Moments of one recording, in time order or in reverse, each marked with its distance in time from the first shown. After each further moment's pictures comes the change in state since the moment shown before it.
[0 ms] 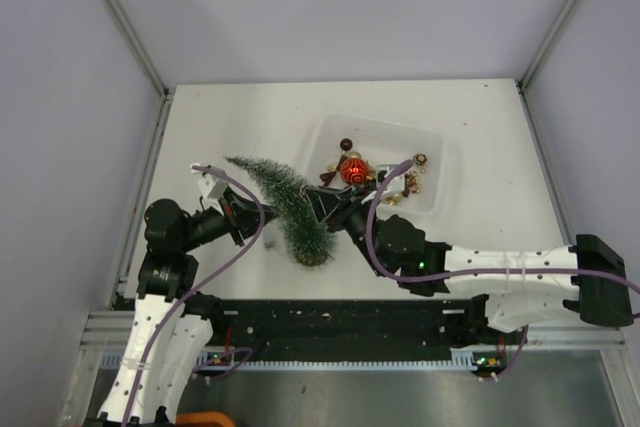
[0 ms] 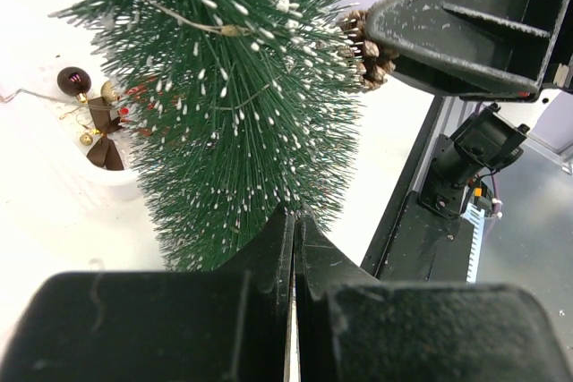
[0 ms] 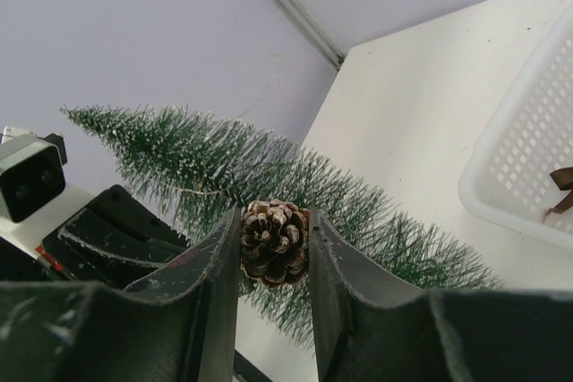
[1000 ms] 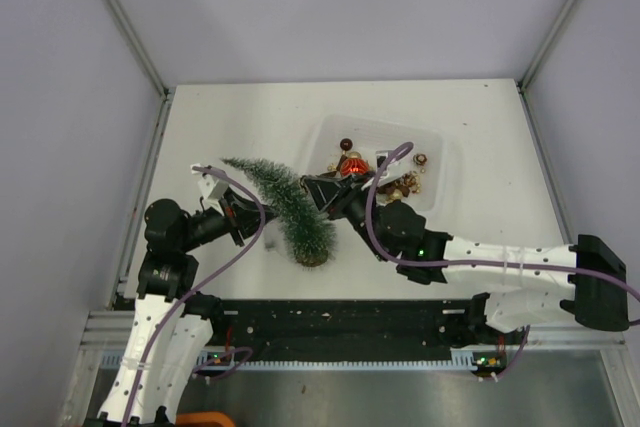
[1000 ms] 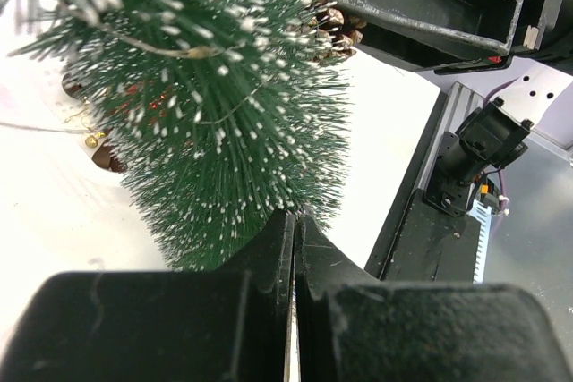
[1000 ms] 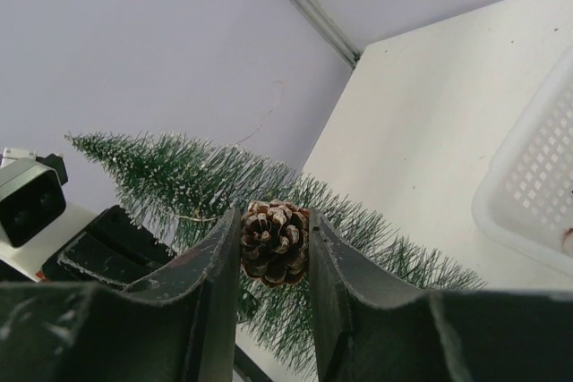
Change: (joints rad) left arm 0.000 0.000 0.000 -0.002 0.001 0.020; right arm -0.109 0.011 0.030 -0.016 -0.153 0.031
